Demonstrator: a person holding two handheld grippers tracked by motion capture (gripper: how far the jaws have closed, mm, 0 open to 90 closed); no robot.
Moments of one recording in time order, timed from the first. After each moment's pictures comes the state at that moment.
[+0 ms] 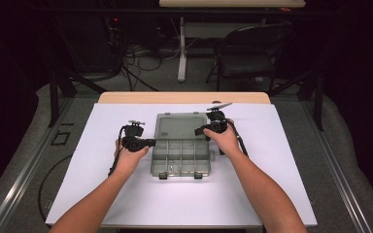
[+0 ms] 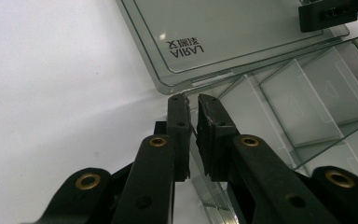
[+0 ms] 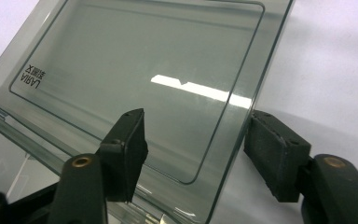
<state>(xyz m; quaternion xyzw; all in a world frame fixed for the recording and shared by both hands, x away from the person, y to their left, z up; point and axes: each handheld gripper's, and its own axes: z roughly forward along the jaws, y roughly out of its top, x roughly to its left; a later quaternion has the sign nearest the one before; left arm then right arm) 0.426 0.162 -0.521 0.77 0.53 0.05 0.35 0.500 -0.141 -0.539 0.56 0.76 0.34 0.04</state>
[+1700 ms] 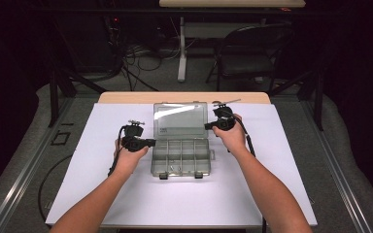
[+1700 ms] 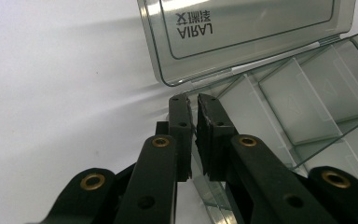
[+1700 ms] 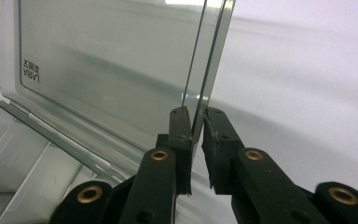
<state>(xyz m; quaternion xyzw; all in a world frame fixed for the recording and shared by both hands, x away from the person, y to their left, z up) 0.426 0.163 -0.520 0.77 0.53 0.05 0.35 0.491 -0.161 -0.513 0.53 0.76 0.37 0.08</state>
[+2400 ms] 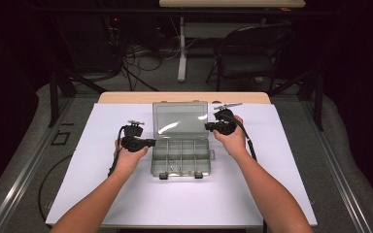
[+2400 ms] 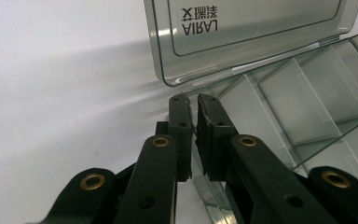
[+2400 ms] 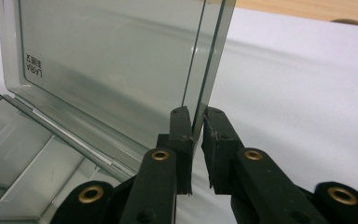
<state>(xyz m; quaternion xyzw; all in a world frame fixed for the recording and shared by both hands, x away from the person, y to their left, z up) 0.426 0.164 -0.521 0.77 0.53 0.05 0.36 0.476 -0.163 -0.514 0.48 0.77 0.40 0.13</state>
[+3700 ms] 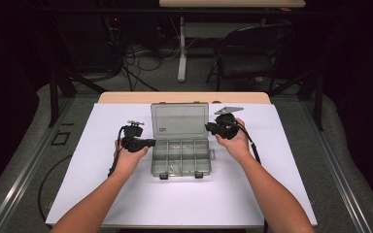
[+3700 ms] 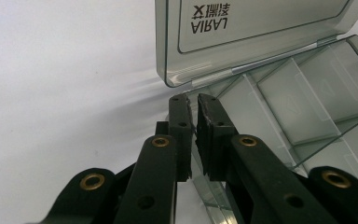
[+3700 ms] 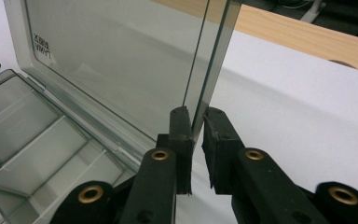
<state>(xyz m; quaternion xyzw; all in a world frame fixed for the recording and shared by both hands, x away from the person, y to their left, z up) 0.425 0.164 -0.522 0.76 0.53 0.05 0.36 0.461 -0.167 -0.514 0.41 0.79 0.42 0.17</state>
